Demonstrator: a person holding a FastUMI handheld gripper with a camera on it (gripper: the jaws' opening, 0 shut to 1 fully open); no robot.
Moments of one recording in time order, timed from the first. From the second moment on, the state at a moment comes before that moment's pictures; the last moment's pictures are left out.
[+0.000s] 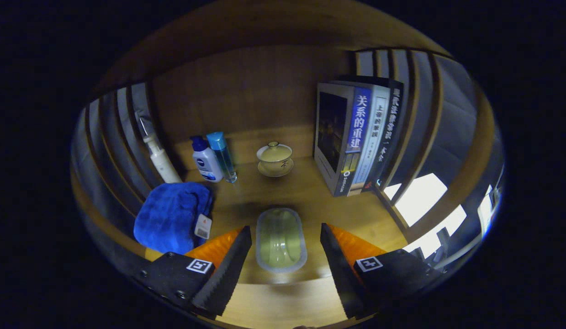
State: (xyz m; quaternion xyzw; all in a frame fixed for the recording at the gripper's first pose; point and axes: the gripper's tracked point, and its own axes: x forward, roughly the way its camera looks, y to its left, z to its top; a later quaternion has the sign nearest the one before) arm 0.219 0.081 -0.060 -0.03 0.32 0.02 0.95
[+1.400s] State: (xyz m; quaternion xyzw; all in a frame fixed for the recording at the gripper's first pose) arm -0.090 -0.066 -0.064 -0.03 0.05 0.00 1.00
